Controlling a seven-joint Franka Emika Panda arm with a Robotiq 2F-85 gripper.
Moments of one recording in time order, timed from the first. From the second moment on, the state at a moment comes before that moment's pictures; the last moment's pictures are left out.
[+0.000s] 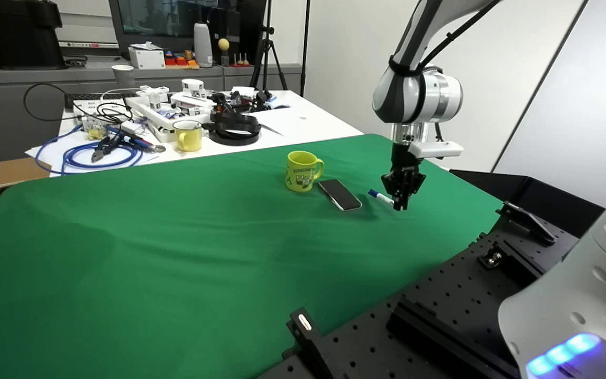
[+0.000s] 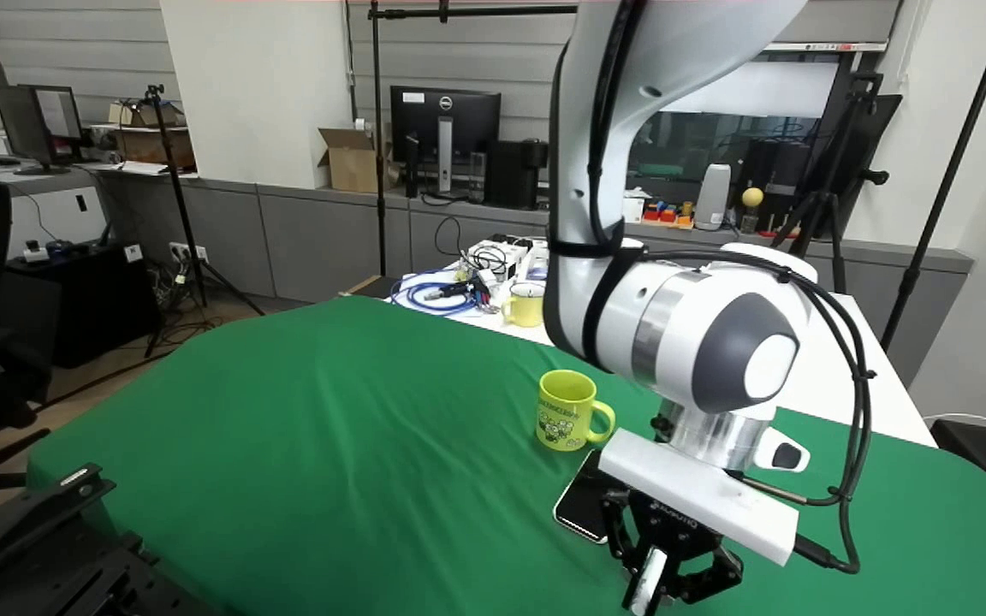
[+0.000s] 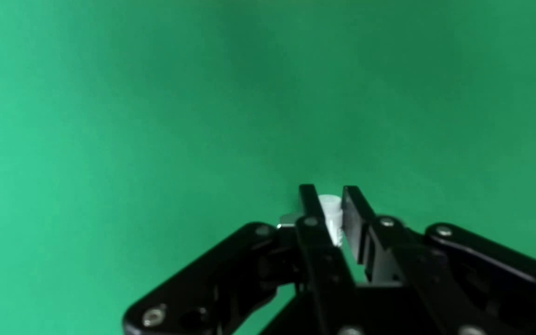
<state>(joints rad) -0.42 0.75 -0.10 -2.15 0.01 2.60 -0.30</state>
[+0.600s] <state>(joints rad) -0.51 0.85 -0.13 -1.82 0.14 1.88 -0.31</state>
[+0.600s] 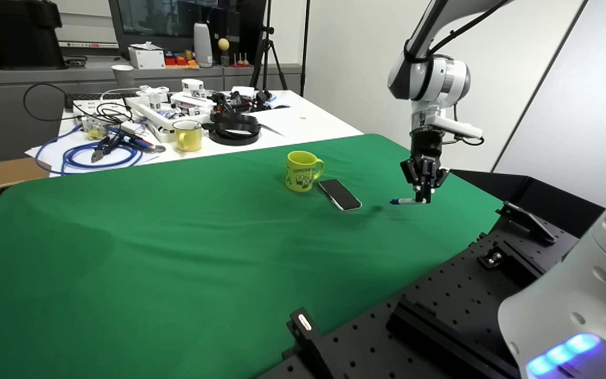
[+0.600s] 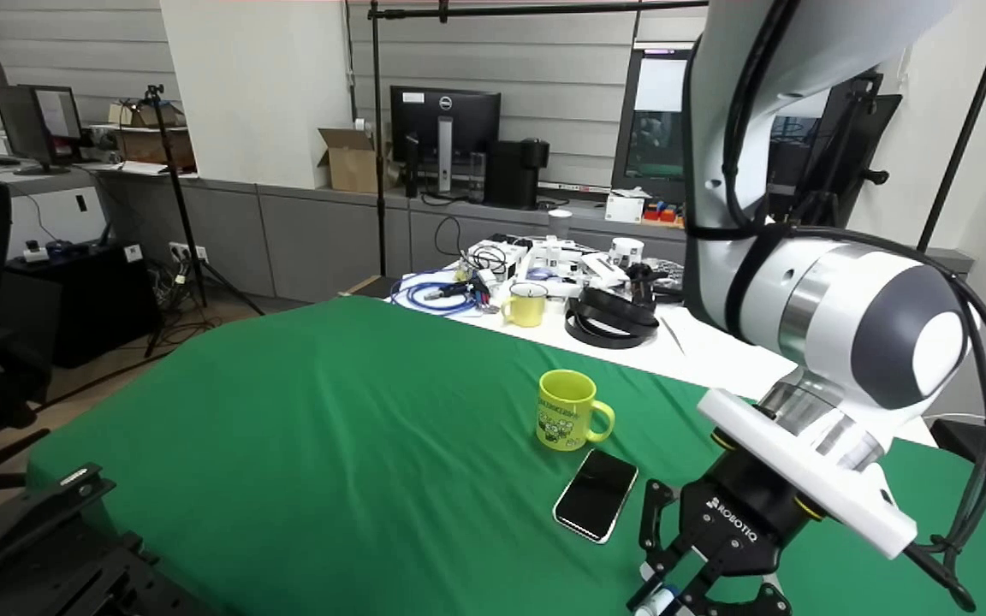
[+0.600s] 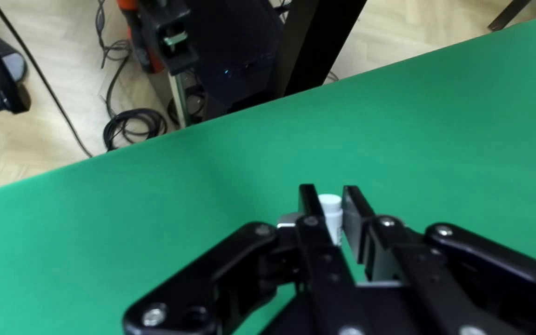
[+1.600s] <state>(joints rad) -0.62 1.03 -0.12 -1.54 0.48 1.48 -0.31</state>
